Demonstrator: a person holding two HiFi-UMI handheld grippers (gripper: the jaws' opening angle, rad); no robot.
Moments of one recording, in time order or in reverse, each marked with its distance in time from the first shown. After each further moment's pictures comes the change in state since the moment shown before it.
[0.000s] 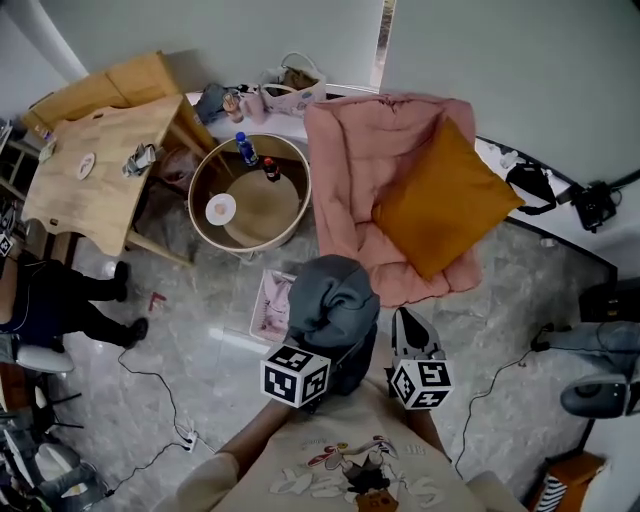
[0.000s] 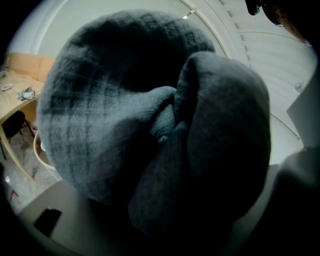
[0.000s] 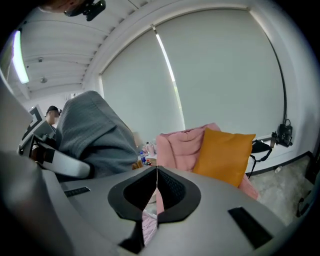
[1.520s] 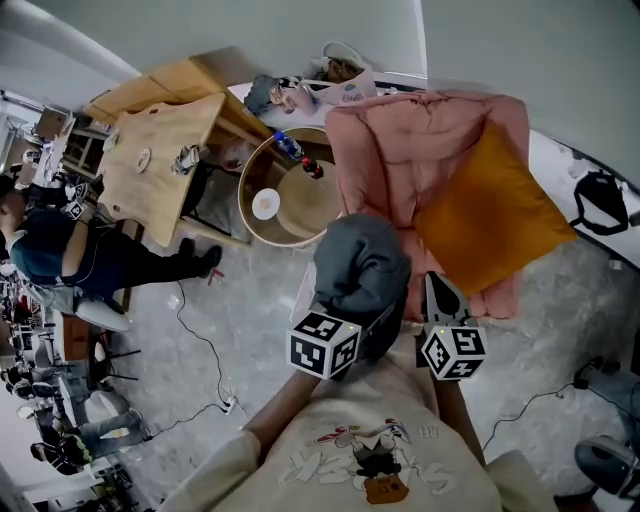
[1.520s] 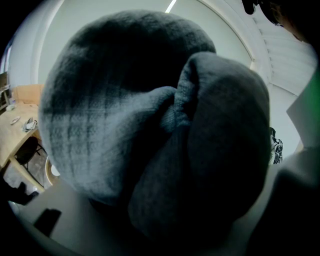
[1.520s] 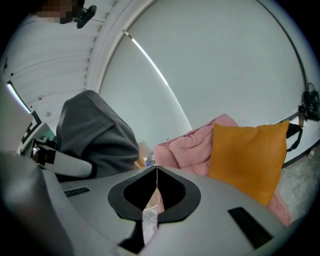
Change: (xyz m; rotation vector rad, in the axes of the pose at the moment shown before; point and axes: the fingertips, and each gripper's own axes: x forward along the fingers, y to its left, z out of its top) left arm 0.149 0.002 0.129 0.076 0.011 0.253; right arm 0.128 -0.132 0.082 0.155 -0.028 0.243
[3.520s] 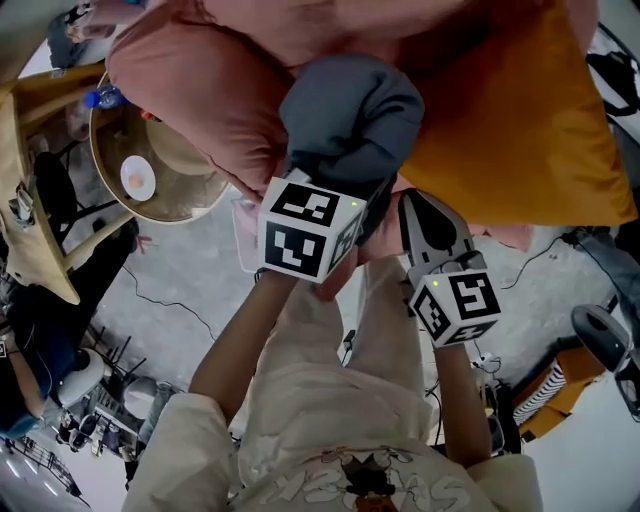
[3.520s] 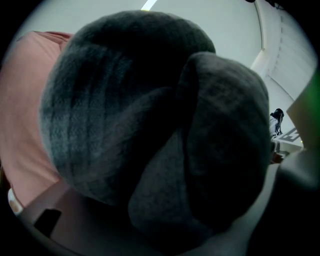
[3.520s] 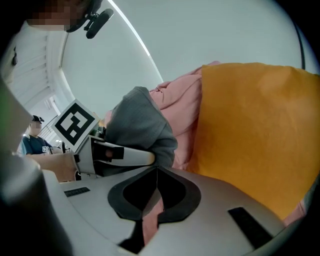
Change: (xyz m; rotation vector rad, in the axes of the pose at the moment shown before) left arm 0.393 0.186 -0.021 0.078 0.302 -0.228; right arm 0.247 -0.181 -0.110 0.098 0.304 -0.234
